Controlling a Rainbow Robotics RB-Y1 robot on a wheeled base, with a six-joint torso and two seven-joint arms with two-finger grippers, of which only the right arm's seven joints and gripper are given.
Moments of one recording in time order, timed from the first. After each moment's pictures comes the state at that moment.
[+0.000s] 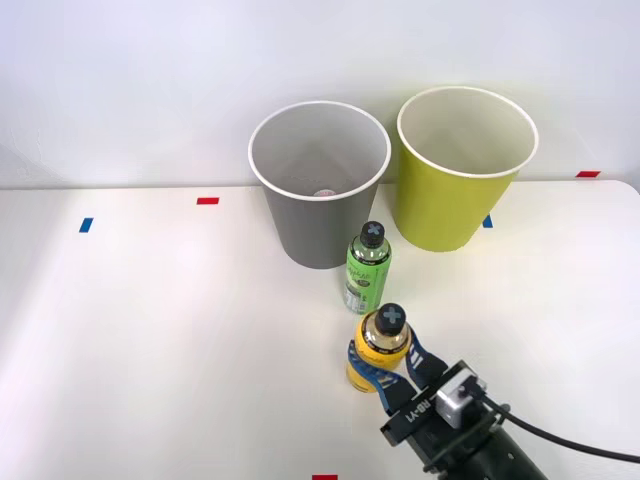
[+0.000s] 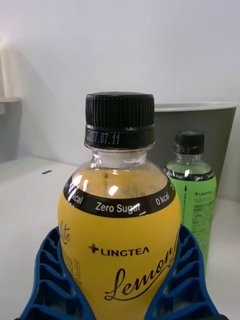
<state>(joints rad) 0.32 -0.62 0.70 -1.94 -0.38 -0.51 1.76</state>
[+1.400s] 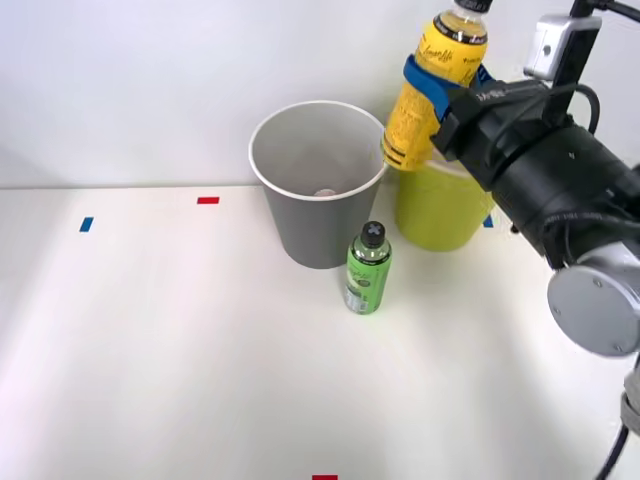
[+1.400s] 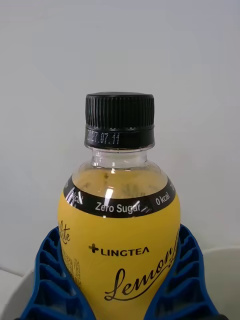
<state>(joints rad) -0.21 -0.32 0.08 -2.25 -0.50 0.52 1.50</state>
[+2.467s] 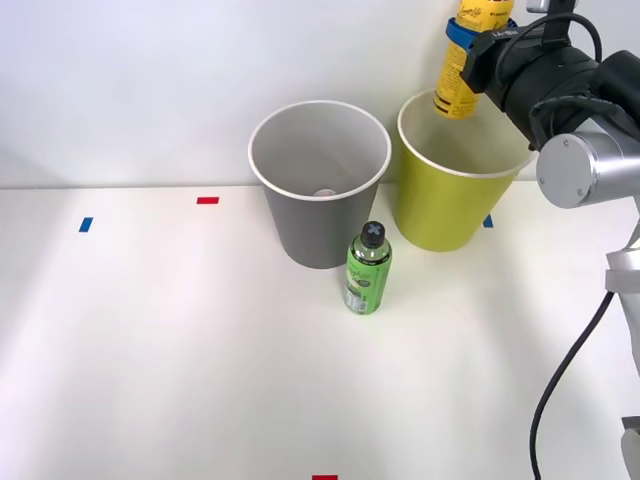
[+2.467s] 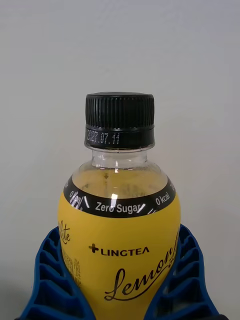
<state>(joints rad) -0.57 -0.39 -0.01 -1.72 -0.46 0.49 1.57</state>
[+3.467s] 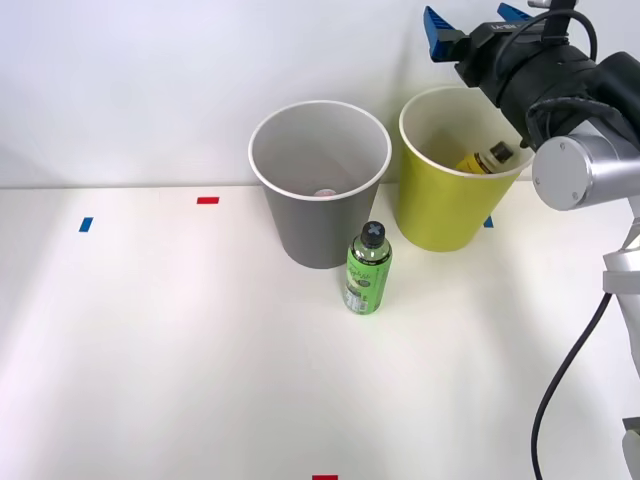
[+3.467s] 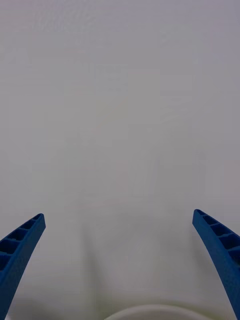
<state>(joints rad) -0.57 -0.39 0.01 -1.71 -0.49 0.43 1.50</state>
